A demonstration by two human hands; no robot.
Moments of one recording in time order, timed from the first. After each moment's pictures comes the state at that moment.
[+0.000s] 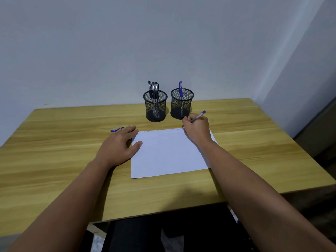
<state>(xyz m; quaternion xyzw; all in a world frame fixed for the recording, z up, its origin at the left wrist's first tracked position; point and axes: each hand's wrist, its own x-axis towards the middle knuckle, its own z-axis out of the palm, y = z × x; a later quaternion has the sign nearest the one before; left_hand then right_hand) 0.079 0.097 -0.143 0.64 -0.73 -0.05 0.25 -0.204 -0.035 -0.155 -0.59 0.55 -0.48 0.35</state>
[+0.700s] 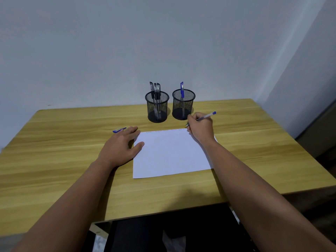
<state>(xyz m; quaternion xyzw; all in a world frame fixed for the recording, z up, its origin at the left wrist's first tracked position) 0.077 0.097 -0.143 0.64 -0.72 -0.05 0.26 -0.205 -0.026 -0.136 -0.50 0.53 -0.53 0.43</state>
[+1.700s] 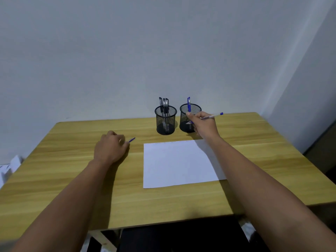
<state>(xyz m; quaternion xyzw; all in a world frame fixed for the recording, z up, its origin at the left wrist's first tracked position) 0.134 0.077 -0.118 0.79 -0.58 0.01 0.17 -0.191 -0.027 -0.068 -0.51 0.49 -0.51 0.48</state>
